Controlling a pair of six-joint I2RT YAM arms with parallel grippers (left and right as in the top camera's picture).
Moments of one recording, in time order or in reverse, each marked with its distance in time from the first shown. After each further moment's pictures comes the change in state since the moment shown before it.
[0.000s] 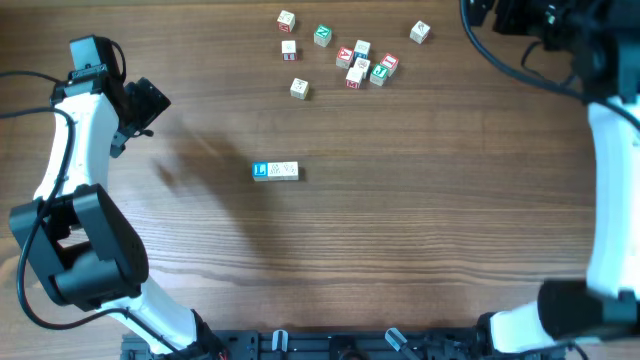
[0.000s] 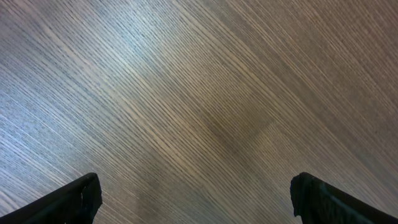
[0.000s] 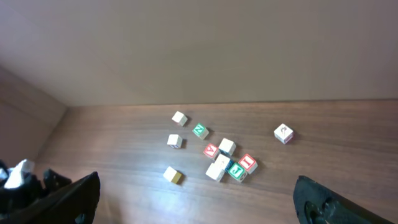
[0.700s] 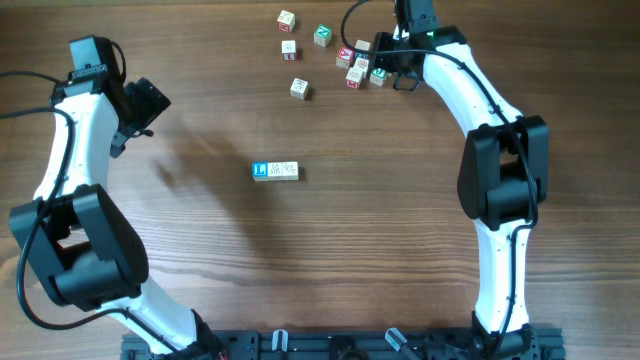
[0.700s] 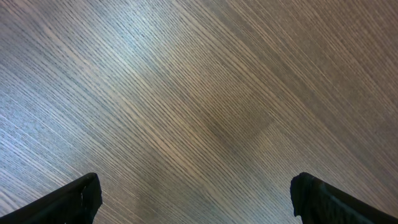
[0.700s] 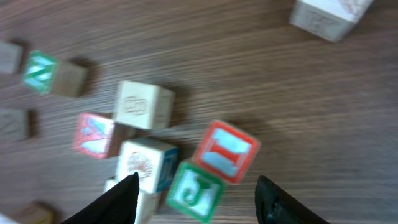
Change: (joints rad) left arm 0.000 0.000 0.000 0.001 0.000 0.000; right arm 0.248 0.669 0.000 0.228 0.407 0.245
